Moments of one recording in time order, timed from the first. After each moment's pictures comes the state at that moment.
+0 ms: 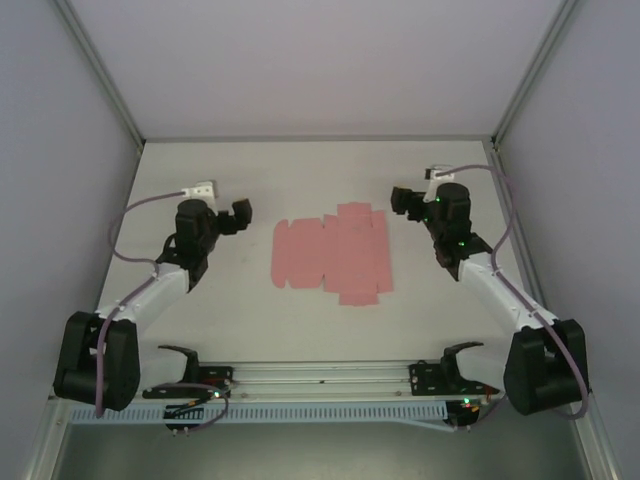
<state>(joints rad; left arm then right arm) -0.28 1.23 0.61 0.22 -0.07 -0.32 0.26 1.20 0.78 0.02 -0.01 0.25</state>
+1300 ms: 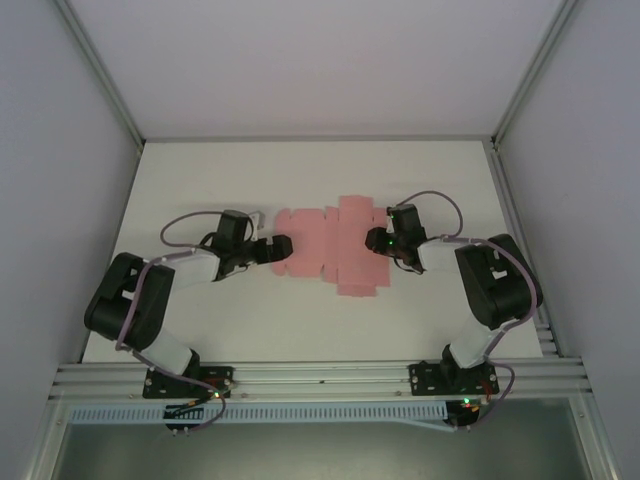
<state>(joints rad) -0.42 1.58 0.66 0.12 0.33 -0.52 0.35 1.70 0.71 0.15 -0.18 0.55</state>
